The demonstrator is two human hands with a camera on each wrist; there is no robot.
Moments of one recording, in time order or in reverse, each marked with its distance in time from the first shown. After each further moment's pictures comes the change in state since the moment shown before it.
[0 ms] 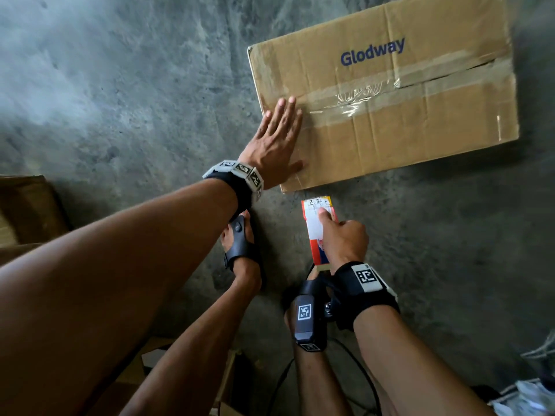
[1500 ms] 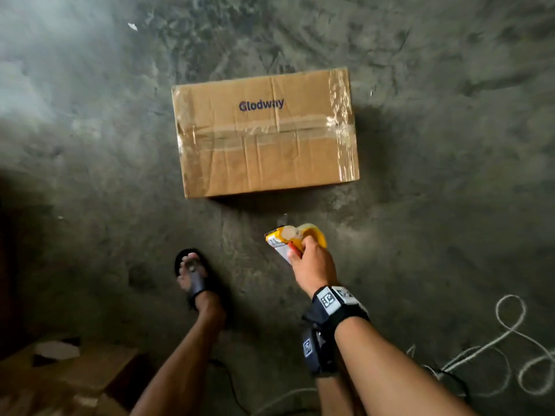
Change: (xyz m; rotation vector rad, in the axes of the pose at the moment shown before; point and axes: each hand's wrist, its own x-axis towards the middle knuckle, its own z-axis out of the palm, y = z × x) left_hand -0.125 0.192 0.227 -0.525 -0.394 -1.119; right_hand 0.053 0.063 -0.222 -0.563 -0.130 -0.550
